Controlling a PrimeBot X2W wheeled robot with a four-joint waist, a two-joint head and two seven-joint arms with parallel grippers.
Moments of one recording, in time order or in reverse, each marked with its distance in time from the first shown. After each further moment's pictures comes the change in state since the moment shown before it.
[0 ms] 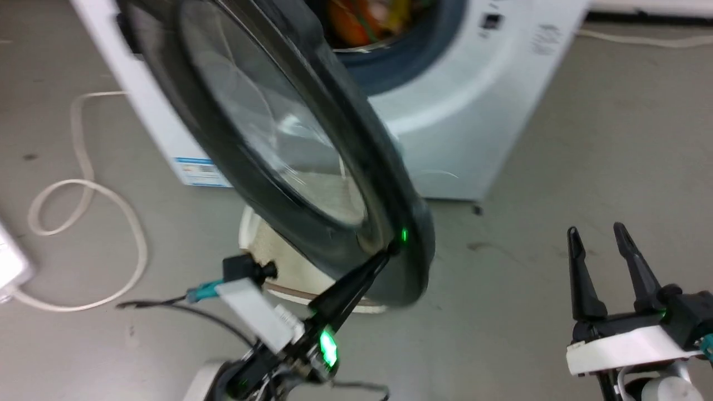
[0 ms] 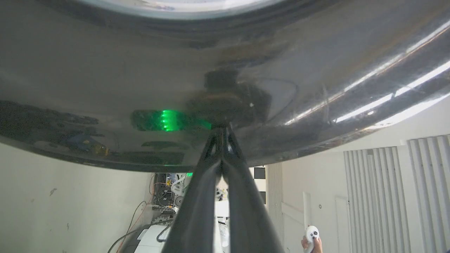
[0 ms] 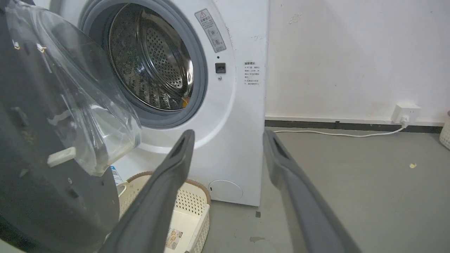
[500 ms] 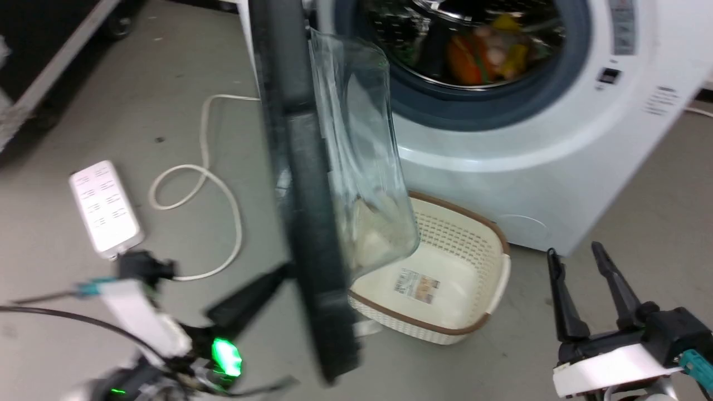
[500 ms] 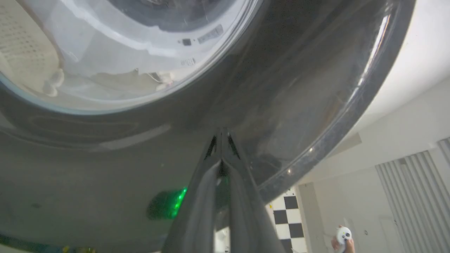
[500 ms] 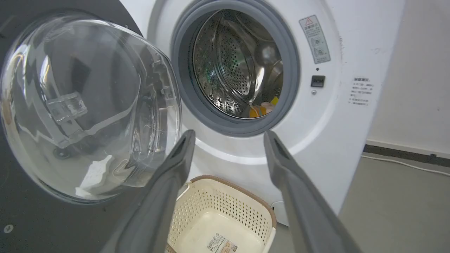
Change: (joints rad) left arm 0.052 0.005 0.421 -0.194 0.118 0.173 0.442; right arm 0.045 -0.006 0.056 -0.006 -0.003 0.000 0.000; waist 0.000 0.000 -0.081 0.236
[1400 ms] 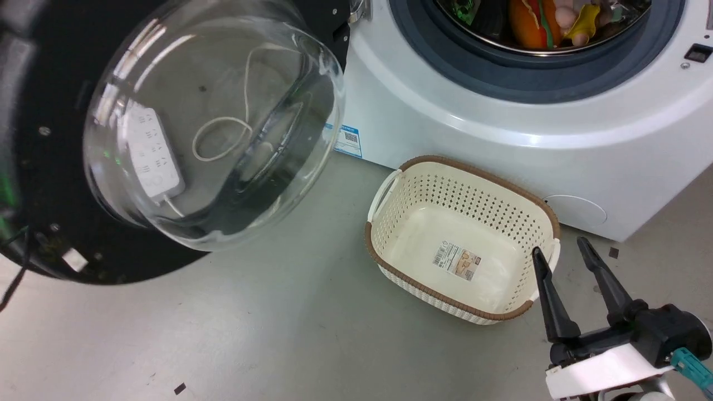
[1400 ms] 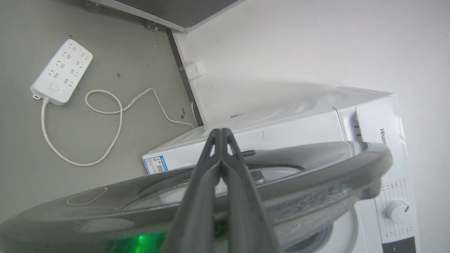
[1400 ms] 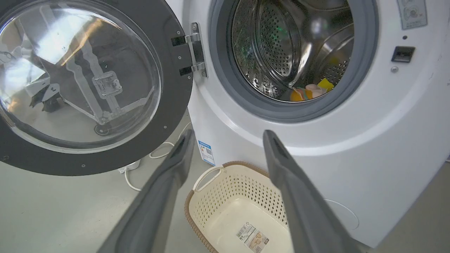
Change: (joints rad) left arm -0.503 0.312 0.446 0.511 0.456 0.033 -0.309; right arm -0.002 -0.056 0.079 -0.044 0.021 0.000 0.014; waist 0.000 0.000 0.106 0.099
